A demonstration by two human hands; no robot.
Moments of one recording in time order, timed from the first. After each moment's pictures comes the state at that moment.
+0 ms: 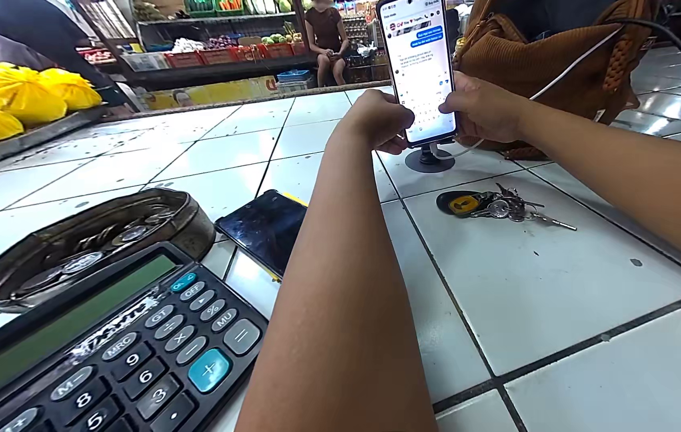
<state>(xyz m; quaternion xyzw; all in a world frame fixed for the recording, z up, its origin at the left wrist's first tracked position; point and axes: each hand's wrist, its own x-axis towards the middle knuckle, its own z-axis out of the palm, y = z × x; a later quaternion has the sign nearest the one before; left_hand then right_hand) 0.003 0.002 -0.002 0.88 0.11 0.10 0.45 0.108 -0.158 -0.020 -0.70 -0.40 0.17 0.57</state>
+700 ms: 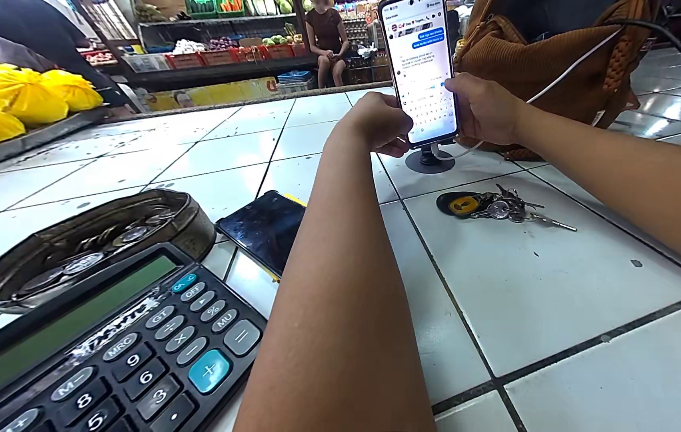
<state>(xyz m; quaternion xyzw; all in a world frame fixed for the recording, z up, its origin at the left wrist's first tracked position) 0.002 0.003 -0.002 0.87 0.10 0.08 0.47 0.106 -0.157 -0.023 -0.68 -0.36 0.16 0.62</state>
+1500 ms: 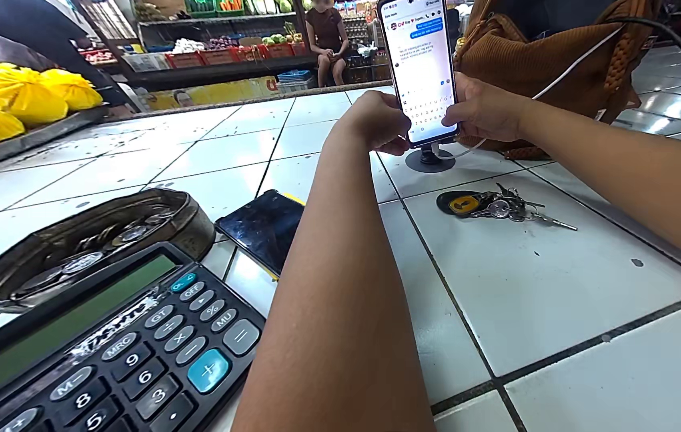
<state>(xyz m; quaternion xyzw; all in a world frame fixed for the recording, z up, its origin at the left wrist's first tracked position) -0.001 0.003 -0.002 0.88 0.09 0.08 0.46 0.114 -0.161 -0.022 -0.70 -0.42 0.18 0.55</state>
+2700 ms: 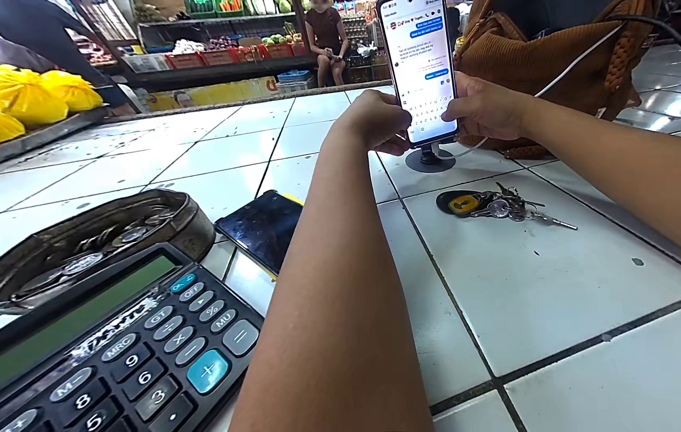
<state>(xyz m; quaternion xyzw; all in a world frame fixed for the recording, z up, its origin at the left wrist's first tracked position) 0.000 0.003 -0.002 0.86 0.10 0.08 0.49 0.117 -0.164 -0.022 -0.68 -0.43 0.20 0.56</state>
